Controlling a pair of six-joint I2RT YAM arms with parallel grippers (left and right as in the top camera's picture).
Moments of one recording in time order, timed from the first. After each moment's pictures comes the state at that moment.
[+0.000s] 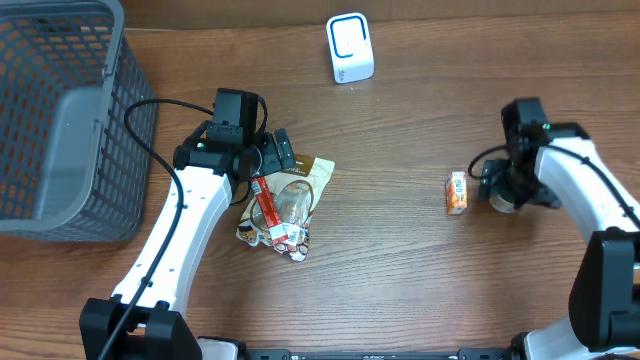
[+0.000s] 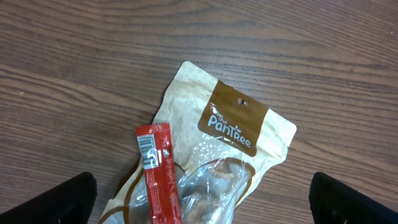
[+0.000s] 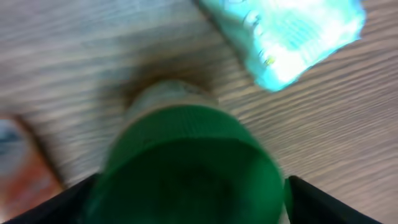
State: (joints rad) left arm -0.16 1.53 1.19 -0.78 -0.04 -0.46; right arm 0.04 1.73 1.20 -1.00 0.22 0.31
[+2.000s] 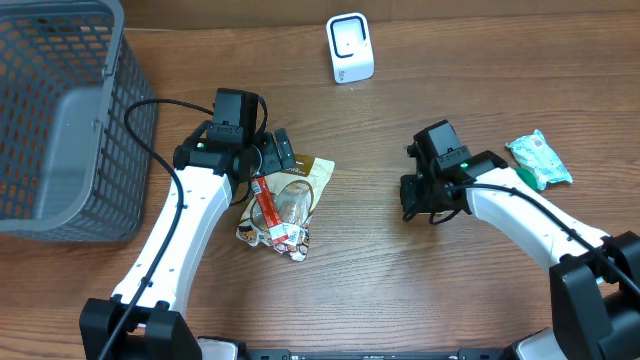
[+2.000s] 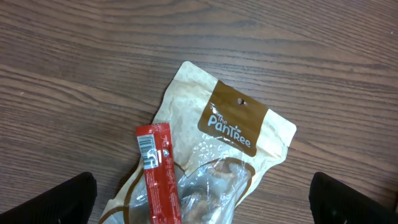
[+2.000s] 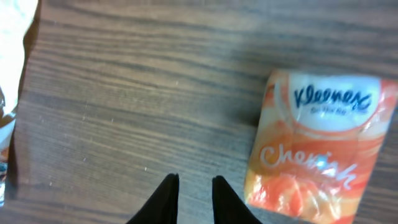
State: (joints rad) left arm -0.16 1.53 1.19 -0.78 -0.04 -0.46; right arm 0.42 1.68 1.03 -0.62 -0.18 0.36
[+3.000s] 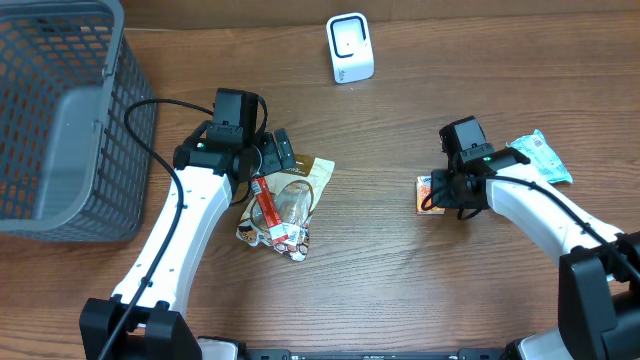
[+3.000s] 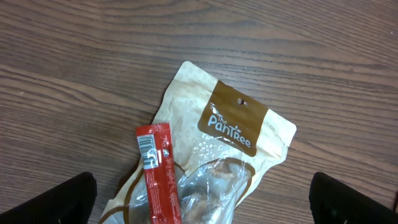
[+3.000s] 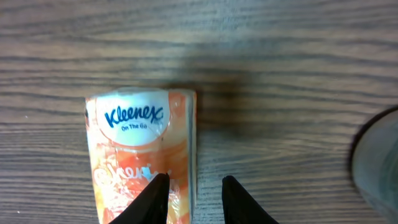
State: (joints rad) left arm -0.16 1.53 1.19 -0.78 -0.04 -0.46; right arm 0.31 1.68 0.99 -0.64 0.02 0.33
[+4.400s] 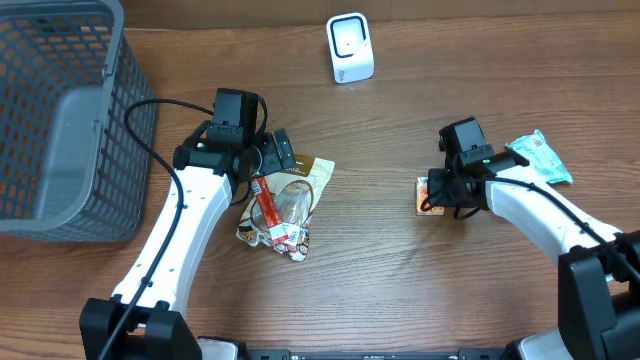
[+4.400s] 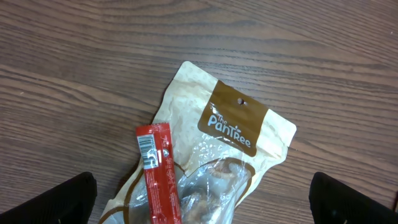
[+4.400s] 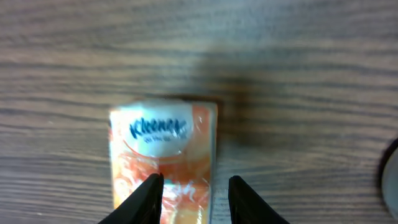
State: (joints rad) left arm -0.16 1.53 1.19 -0.78 -0.04 -0.46; right arm 0.31 1.68 0.98 -0.60 -0.02 0.33
